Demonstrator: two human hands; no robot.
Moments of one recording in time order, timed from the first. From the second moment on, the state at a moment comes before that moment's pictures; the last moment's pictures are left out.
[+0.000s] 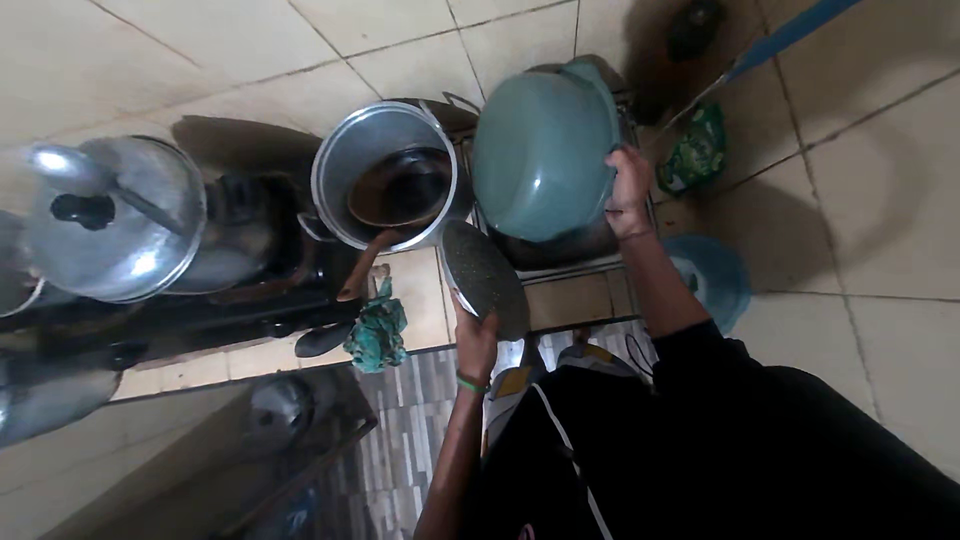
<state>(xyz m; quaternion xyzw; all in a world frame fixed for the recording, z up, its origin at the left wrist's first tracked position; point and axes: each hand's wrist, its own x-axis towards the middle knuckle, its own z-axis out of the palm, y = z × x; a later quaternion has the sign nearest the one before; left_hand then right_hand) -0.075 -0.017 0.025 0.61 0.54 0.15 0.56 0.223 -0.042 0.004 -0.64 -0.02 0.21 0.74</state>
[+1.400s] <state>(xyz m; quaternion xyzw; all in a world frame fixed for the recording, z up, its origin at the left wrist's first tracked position) -0.009 -0.006 0.025 0.37 0.38 0.27 0.80 0.213 -0.248 -0.096 -0.89 -0.10 0.31 0.31</state>
